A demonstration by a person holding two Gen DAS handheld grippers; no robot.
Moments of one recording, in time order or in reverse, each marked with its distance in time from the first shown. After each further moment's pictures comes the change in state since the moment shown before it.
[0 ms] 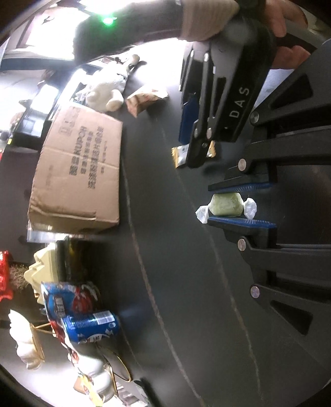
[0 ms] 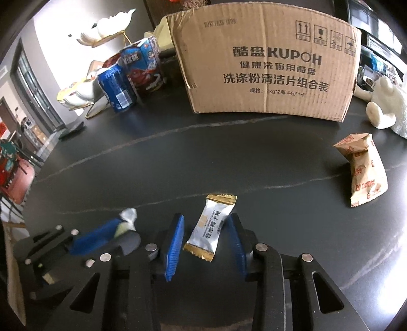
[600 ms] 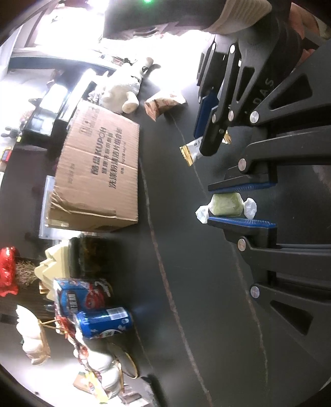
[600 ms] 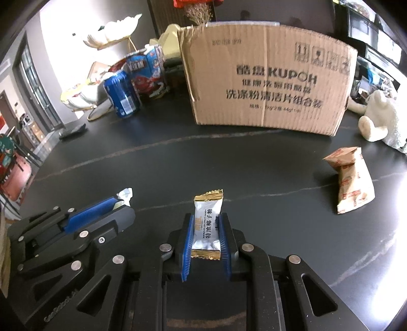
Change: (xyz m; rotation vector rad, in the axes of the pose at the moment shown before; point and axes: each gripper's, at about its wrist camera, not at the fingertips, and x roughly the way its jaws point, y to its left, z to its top) left arm -0.018 -0.003 0.017 -0.015 -0.046 -0.010; right arm -0.031 0.001 -0.002 -0.021 -0.063 -0.005
